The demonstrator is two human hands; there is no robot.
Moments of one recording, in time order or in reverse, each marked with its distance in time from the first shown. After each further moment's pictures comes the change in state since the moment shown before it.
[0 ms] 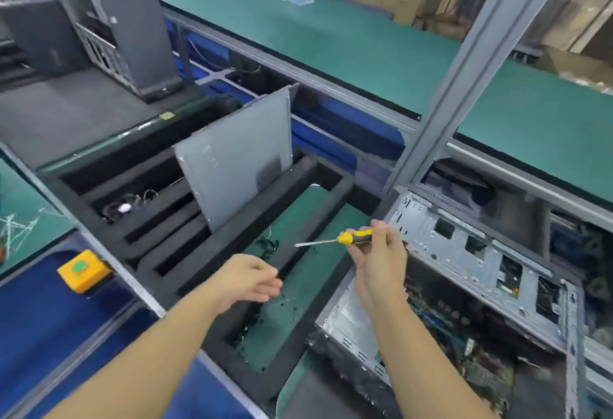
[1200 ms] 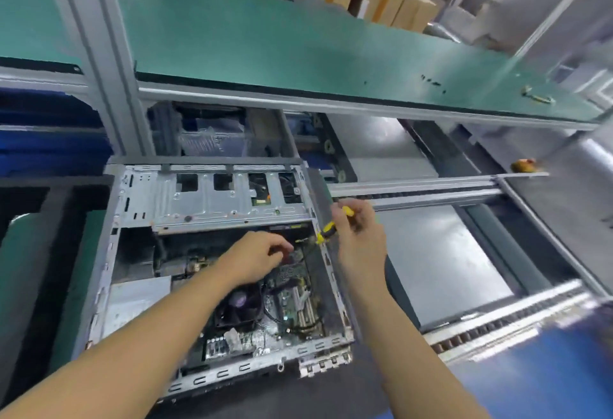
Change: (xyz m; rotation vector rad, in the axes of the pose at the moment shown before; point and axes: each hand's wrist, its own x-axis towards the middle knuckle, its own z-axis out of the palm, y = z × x) left_hand 0.036 0.081 0.352 1.073 -0.708 0.832; right_hand -0.071 -0.136 -0.252 -0.713 0.695 -0.558
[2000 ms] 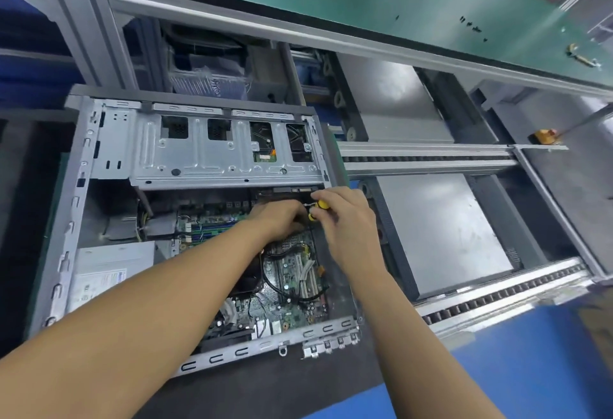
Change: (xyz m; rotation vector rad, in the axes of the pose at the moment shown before) left_hand 0.076 -0.021 0.058 0.231 -0.146 -0.067; right_hand -0.001 0.047 0.020 -0.652 -0.287 -0.385
